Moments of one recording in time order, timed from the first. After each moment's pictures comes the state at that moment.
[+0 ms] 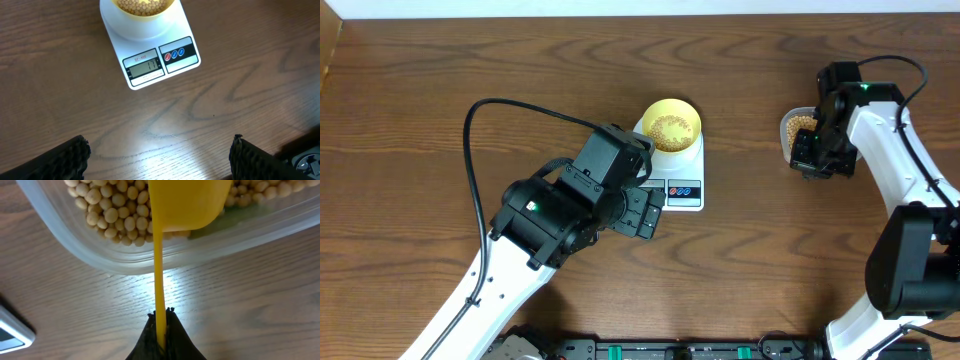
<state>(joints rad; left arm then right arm) -0.64 1.25 1.35 -1.16 0.01 -0.24 0.01 1.83 1.41 -1.16 -0.03 0.32</state>
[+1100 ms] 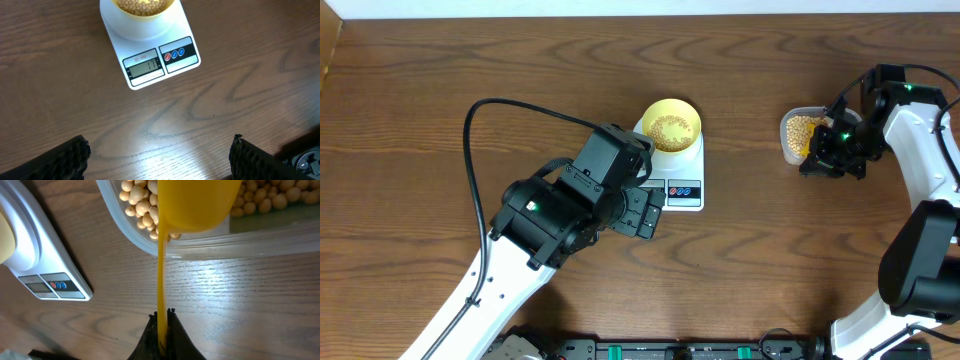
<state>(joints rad) -0.64 1.25 1.35 -1.16 0.01 -0.24 -0.15 1.84 1.42 -1.19 -0.39 0.11</state>
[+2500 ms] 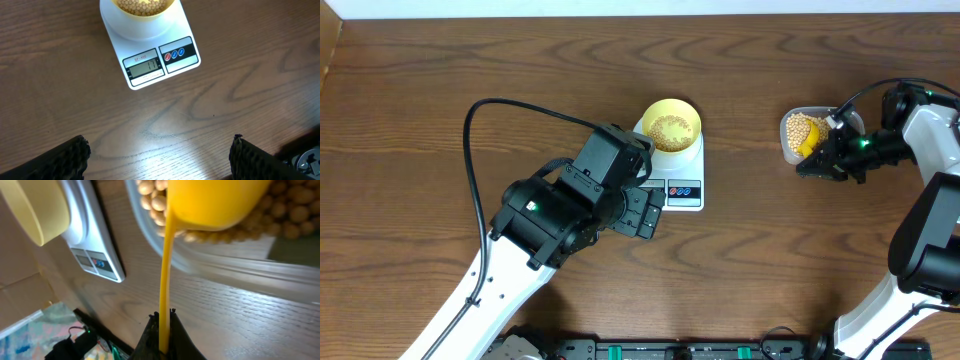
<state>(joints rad) -0.64 1.25 1.35 -1.16 0.01 -0.24 -0.28 1.96 1.42 -1.23 -0.71 -0.17</state>
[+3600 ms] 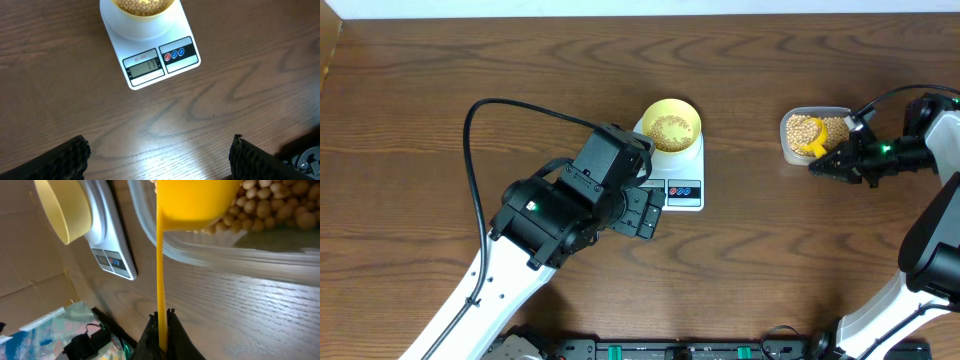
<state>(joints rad) -0.64 1.25 1.35 -1.16 0.01 -0.24 -0.38 1.97 1.42 -1.28 -0.81 -0.27</state>
